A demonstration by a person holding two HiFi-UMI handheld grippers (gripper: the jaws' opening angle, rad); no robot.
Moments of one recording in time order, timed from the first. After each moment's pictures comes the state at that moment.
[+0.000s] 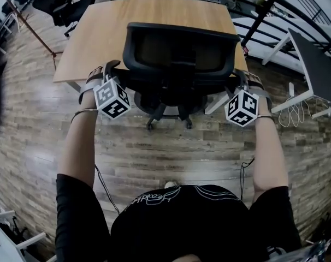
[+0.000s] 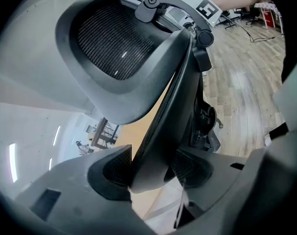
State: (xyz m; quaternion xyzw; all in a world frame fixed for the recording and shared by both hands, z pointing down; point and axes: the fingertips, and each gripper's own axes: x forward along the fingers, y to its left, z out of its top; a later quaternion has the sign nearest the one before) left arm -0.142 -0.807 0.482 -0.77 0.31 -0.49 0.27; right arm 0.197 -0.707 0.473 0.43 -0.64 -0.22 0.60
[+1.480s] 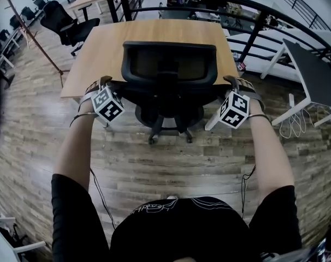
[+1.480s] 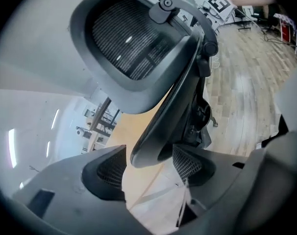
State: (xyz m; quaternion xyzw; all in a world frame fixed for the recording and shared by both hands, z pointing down) left arm -0.164 -0.808 0.475 -0.76 0.33 -0.53 0.19; right arm 0.216 -0.701 0.454 0.43 -0.65 -0.17 0.61
